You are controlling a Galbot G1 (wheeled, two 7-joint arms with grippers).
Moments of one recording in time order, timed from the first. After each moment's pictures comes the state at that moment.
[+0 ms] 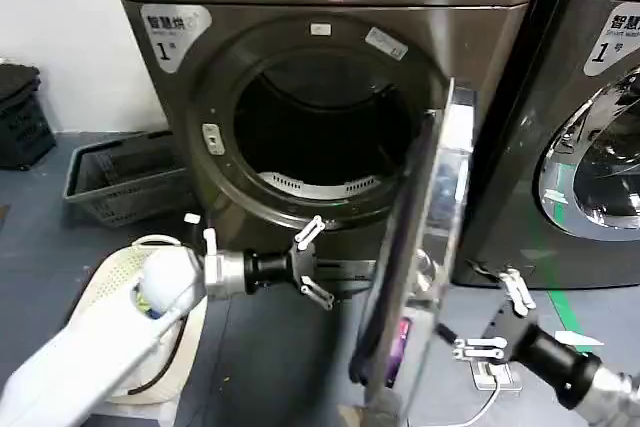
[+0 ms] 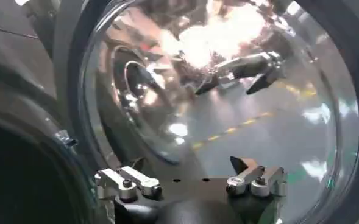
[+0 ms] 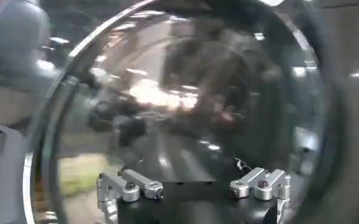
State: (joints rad) left arm 0.68 -0.82 0.11 -1.89 -0.43 -0.16 0.72; right arm -2.15 0.95 1.24 2.37 0.60 0.19 -0.41
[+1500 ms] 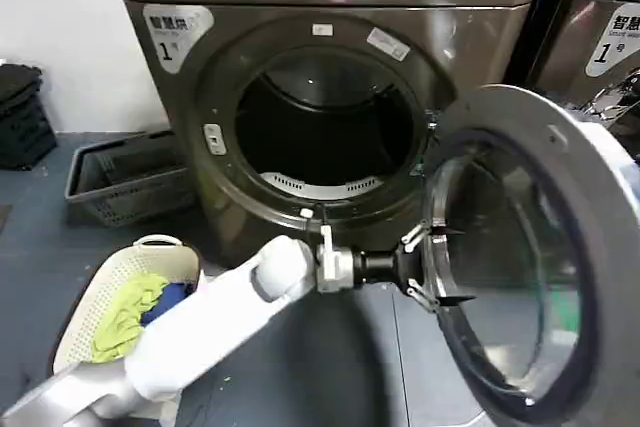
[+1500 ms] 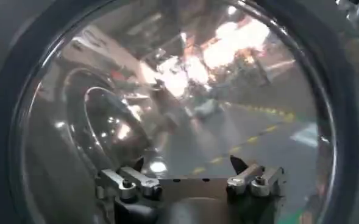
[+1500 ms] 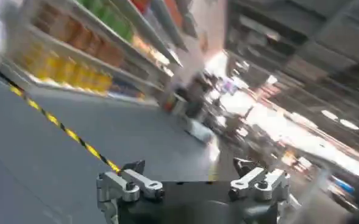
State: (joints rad) left arm 0.42 -1.17 0.44 -1.67 -0.30 -0.18 0.61; right arm -2.05 1.59 1.95 1.68 0.42 -0.03 0.10
